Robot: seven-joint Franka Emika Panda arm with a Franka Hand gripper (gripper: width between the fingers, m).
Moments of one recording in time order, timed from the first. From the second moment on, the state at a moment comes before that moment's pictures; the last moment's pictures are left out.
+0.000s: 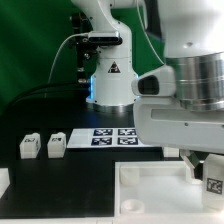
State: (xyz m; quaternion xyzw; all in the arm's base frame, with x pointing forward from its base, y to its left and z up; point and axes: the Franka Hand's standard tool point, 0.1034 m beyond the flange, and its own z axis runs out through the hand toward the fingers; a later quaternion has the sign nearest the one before) arm 0.642 0.109 0.072 -0.92 0.37 0.02 0.08
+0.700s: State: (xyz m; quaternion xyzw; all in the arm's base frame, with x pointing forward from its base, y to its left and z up) arm 0.630 0.114 0.067 -0.64 0.76 0.05 0.11
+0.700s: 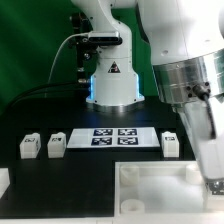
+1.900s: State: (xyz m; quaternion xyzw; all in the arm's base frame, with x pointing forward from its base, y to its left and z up) arm 0.633 0.125 0.077 -0.98 0.19 -0.01 0.07
